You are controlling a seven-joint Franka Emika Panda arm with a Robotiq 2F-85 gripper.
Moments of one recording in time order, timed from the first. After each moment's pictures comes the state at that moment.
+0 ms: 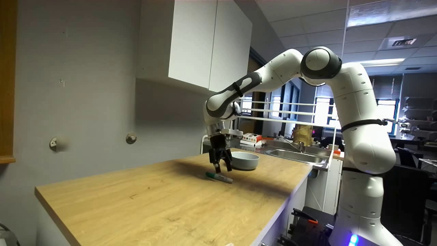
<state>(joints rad) 0.04 0.30 0.03 -1.94 0.13 1.80 0.02</state>
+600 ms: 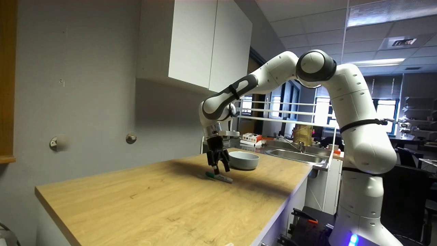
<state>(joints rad) 0.06 0.36 0.03 -1.88 0.08 1.78 0.02</state>
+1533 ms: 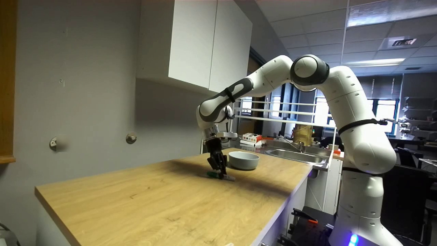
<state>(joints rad) 0.05 0.42 0.03 -1.81 0.07 1.71 0.01</state>
